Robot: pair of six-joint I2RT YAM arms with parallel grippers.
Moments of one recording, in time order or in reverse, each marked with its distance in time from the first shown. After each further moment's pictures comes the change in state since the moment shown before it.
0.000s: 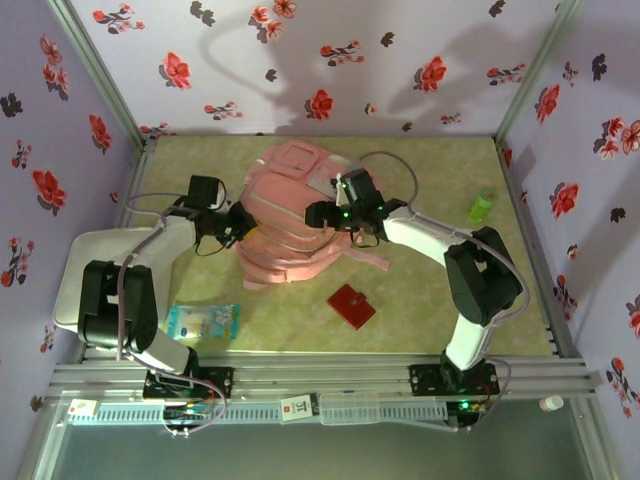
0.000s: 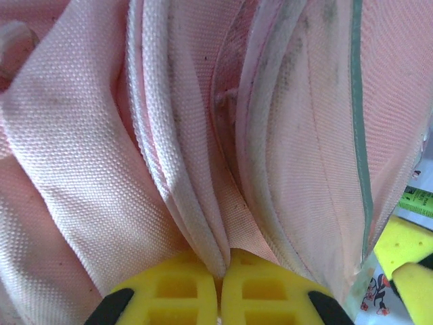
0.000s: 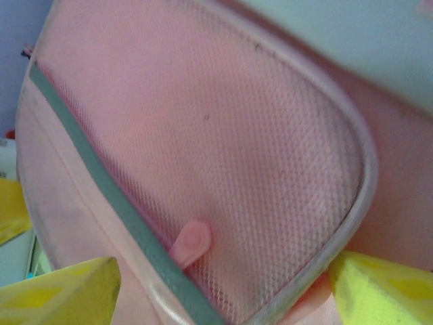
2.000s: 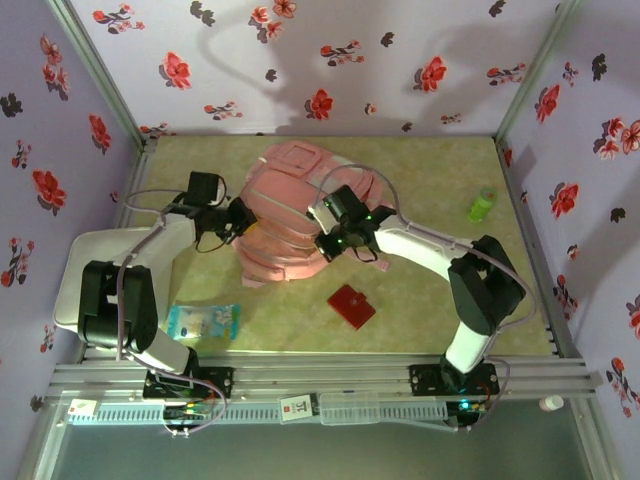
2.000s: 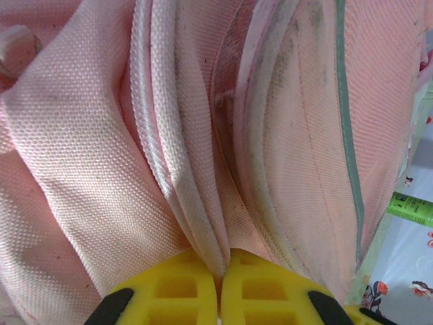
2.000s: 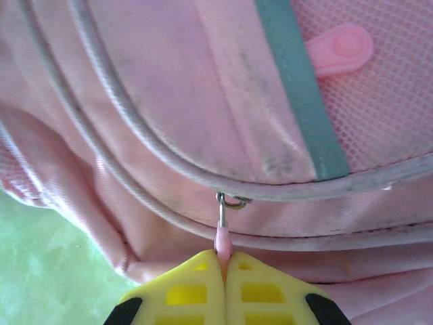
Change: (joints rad) left arm -0.006 0.001 0.028 0.005 -0.018 -0.014; right arm 0.129 -0.052 0.008 -0.265 0.112 -0.552
